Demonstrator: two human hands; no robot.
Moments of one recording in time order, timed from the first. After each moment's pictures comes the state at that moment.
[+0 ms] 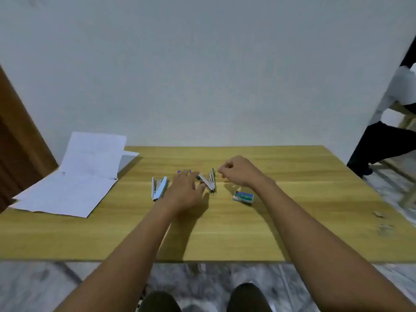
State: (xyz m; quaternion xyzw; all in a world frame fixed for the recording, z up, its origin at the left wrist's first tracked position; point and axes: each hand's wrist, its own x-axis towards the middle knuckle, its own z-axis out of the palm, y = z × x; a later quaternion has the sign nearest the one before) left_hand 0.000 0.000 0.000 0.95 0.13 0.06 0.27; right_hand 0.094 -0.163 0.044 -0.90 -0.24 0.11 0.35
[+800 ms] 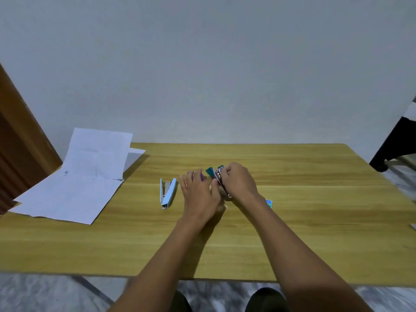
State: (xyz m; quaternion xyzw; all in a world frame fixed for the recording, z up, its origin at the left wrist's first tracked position) left_hand 0.014 -0.019 -0.023 0.93 0.17 0.23 0.24; right_hand 0.097 -0.106 0.002 -0.92 -0.15 0.00 0.35
